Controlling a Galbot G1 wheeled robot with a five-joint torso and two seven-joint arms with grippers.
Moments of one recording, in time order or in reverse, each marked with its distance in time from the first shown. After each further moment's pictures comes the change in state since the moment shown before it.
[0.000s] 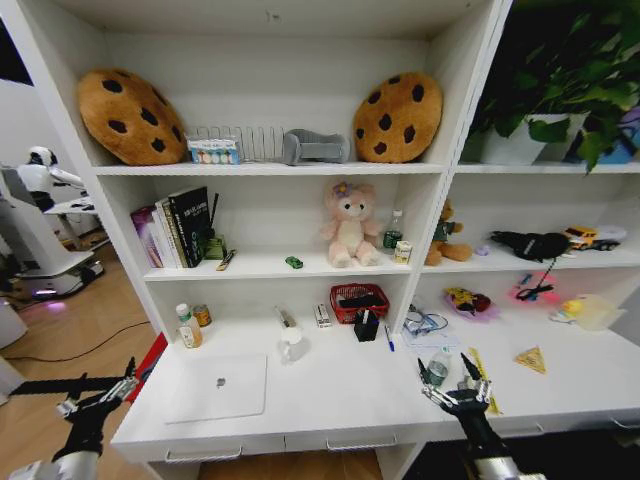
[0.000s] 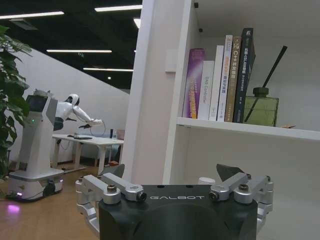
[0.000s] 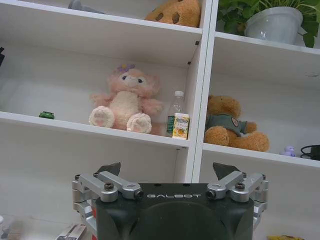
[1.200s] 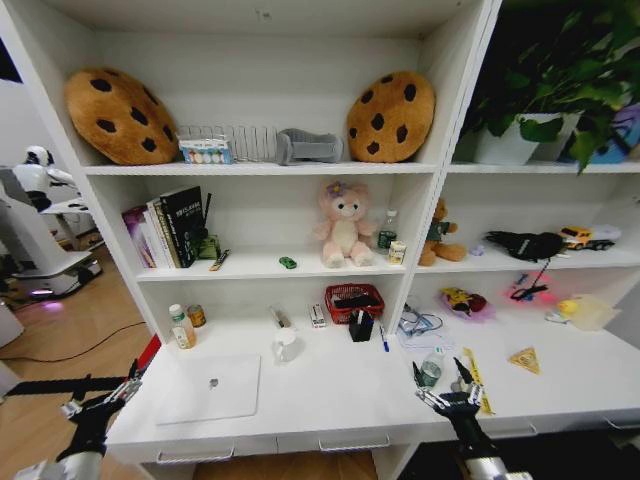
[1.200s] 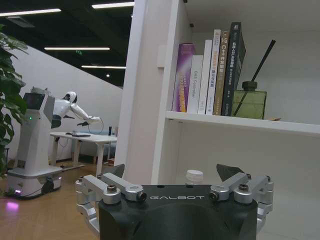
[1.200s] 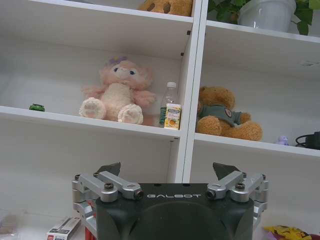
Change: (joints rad) left arm 0.005 0.000 0.006 0.012 0.007 -0.006 0.005; right arm 0.034 0.013 -0.029 -0.037 -0.007 -0.002 -0.004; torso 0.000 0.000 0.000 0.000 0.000
